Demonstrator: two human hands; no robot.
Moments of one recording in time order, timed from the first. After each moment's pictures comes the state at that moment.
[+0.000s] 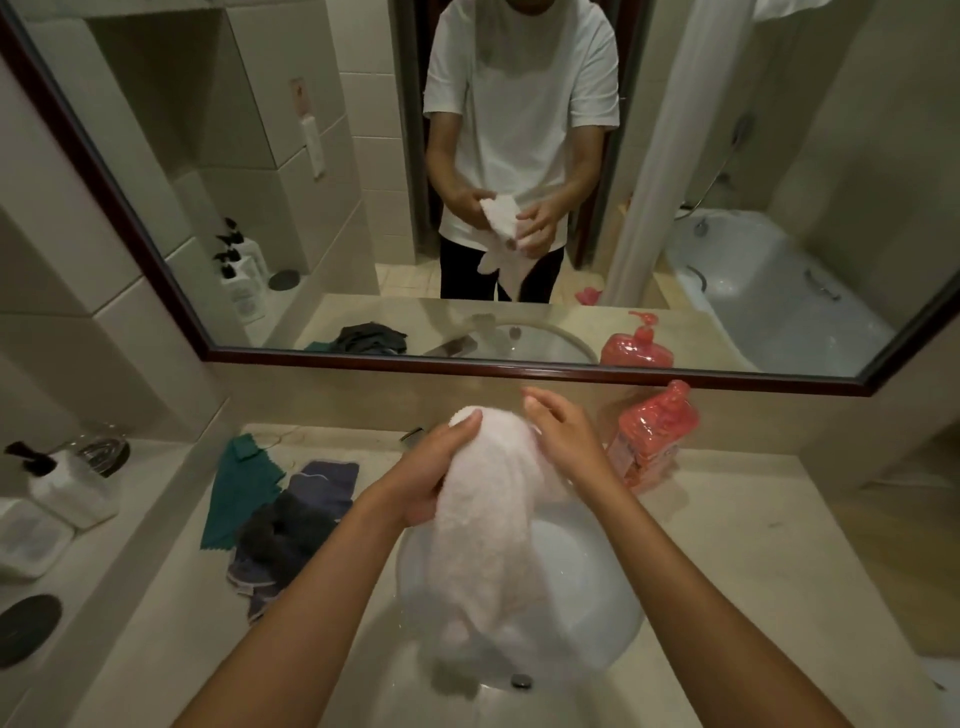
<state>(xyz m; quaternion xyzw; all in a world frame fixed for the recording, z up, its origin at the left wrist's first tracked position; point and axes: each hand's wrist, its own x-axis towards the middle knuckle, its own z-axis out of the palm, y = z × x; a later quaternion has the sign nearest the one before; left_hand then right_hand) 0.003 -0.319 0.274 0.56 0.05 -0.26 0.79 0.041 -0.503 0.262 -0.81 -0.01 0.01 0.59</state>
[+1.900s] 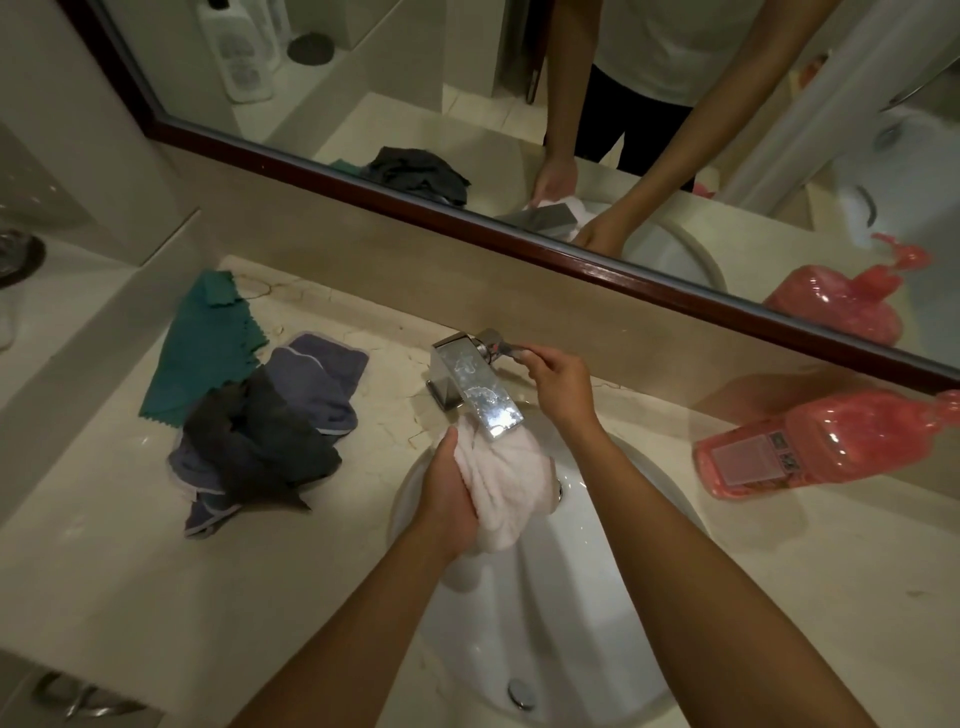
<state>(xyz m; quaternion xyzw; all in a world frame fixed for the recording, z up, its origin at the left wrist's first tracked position) 0.068 -0.325 0.015 0.28 0.35 -0.06 0.89 0.206 -0.415 0.021 -0.86 0.00 0.11 0.50</state>
